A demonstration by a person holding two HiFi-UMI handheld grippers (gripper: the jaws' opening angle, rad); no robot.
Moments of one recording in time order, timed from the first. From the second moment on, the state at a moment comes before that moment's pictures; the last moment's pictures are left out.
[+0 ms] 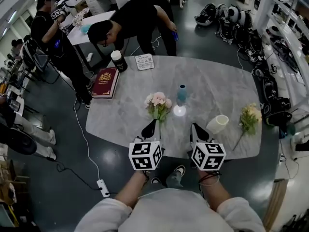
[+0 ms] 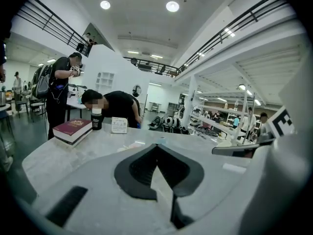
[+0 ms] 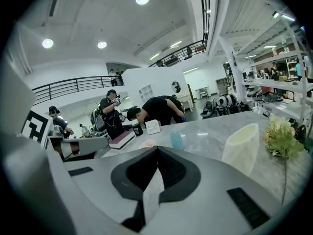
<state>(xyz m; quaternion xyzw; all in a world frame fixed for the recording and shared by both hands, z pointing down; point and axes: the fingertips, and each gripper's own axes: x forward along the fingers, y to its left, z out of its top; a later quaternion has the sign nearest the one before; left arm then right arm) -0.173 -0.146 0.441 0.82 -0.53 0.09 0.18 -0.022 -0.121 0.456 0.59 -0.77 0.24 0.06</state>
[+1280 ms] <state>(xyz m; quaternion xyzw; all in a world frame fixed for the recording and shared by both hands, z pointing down) -0.187 -0.006 0.413 0.88 -0.46 0.07 0.13 -0.048 0.025 0.420 0.67 -0.72 0.18 0.06</state>
